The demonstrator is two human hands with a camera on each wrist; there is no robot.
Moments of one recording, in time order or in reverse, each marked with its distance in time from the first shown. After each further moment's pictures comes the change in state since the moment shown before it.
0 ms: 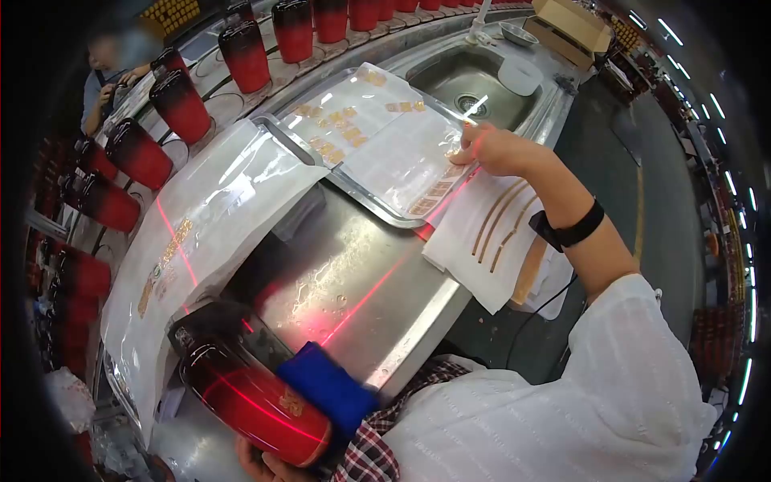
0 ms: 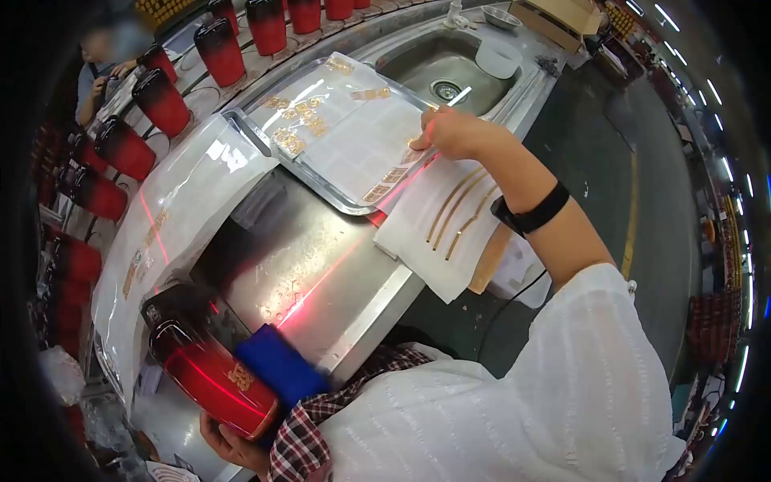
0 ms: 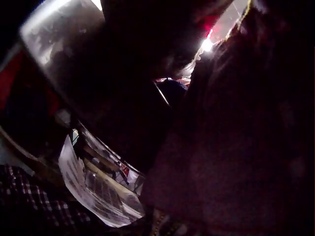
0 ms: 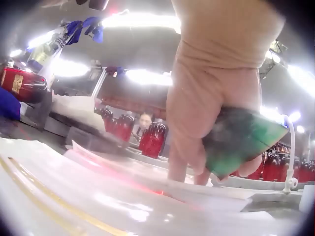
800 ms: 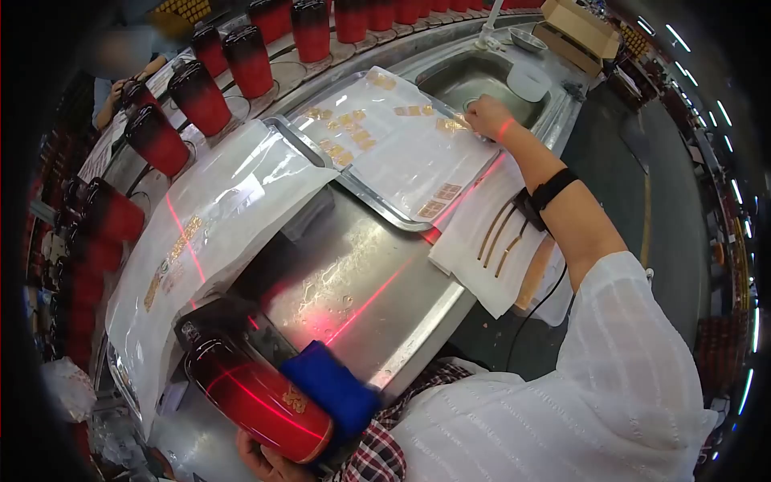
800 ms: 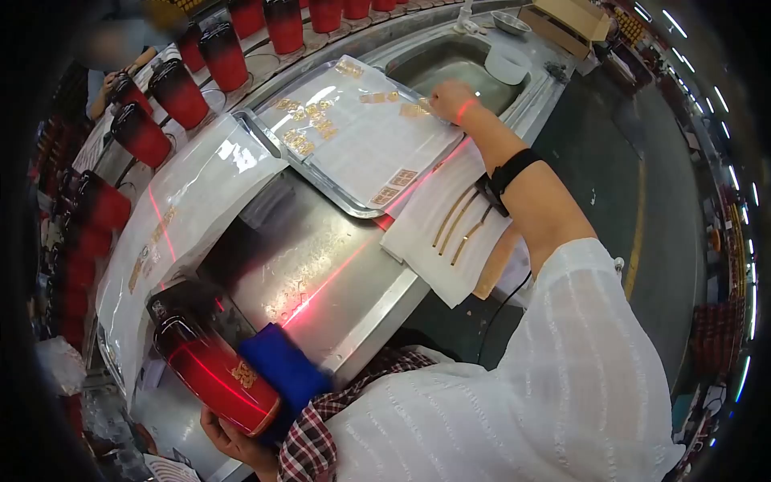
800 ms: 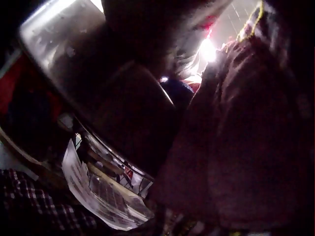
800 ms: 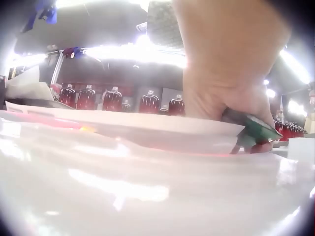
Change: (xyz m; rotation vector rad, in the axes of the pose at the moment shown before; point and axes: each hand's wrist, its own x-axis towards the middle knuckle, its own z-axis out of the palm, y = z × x) left_hand -0.002 0.002 0.003 -0.086 -0.022 -0.064; right_hand 0.081 0.075 0.026 0.185 0.362 0.398
